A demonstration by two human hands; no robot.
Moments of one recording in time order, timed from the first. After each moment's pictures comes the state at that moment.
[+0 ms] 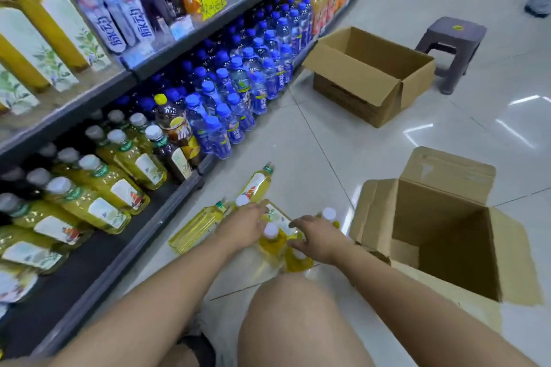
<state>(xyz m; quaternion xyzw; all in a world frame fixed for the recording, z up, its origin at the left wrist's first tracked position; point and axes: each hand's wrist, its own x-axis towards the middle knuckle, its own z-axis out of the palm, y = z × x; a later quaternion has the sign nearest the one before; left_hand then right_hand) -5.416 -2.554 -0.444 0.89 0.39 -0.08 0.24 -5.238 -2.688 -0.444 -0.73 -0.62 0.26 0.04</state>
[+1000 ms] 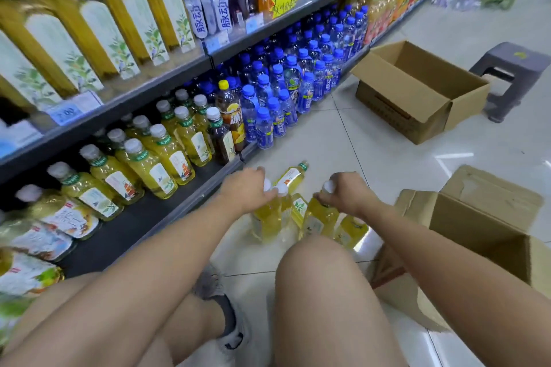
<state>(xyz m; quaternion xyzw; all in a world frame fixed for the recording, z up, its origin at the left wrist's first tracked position) -5.487 -2.548 -0.347 0.86 0.49 -0.05 0.09 -5.259 -2.640 -0.350 -0.79 -0.55 0.23 0.11</state>
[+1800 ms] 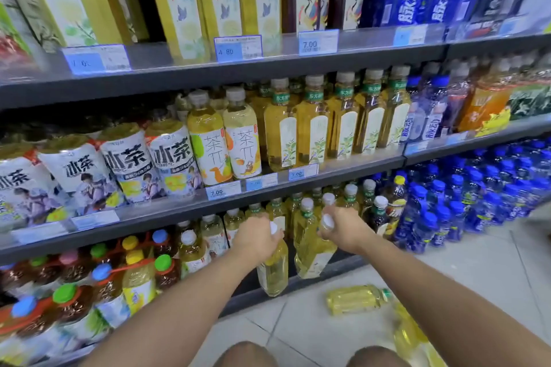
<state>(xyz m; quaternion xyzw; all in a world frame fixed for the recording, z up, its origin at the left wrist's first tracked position) -5.791 -2.540 -0.269 0.62 0.77 0.09 0.12 -5.575 -2.478 -0.252 -0.55 -0.79 0.24 0.08</state>
